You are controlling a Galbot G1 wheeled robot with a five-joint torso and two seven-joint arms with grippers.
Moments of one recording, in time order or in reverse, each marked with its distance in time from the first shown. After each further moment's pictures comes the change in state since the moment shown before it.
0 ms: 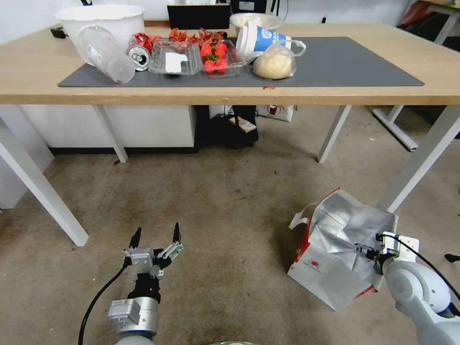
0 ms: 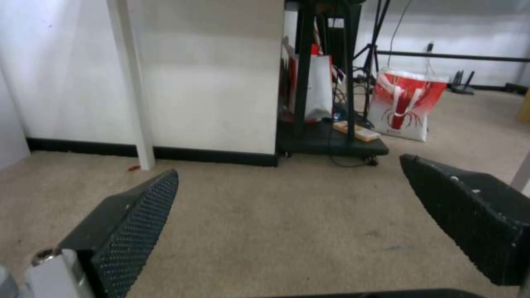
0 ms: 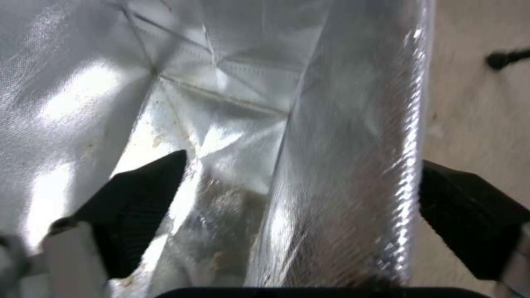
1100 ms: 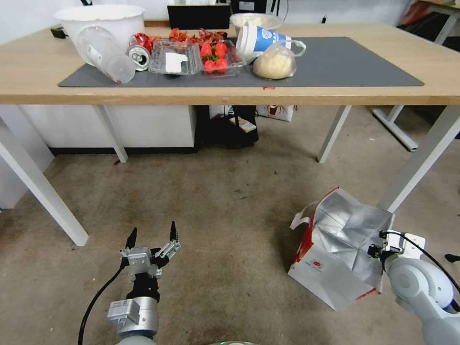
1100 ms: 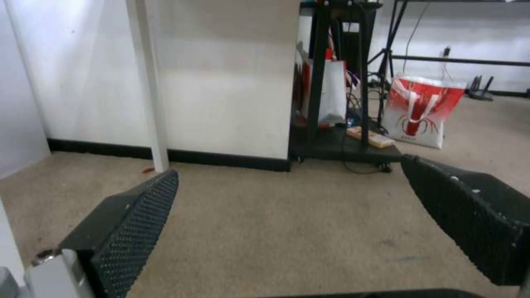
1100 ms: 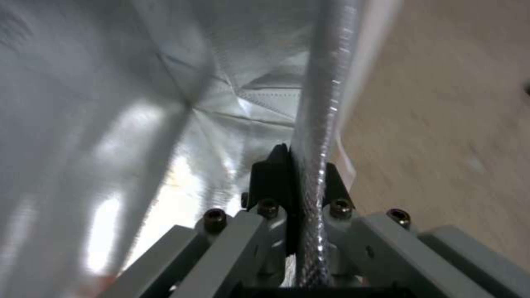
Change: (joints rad) left arm -0.012 0.002 -0.001 -0.004 0.000 0.002 -0.045; right arm -0.023 -0.044 0.003 0.029 -0.026 0.118 -0.151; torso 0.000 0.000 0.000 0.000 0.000
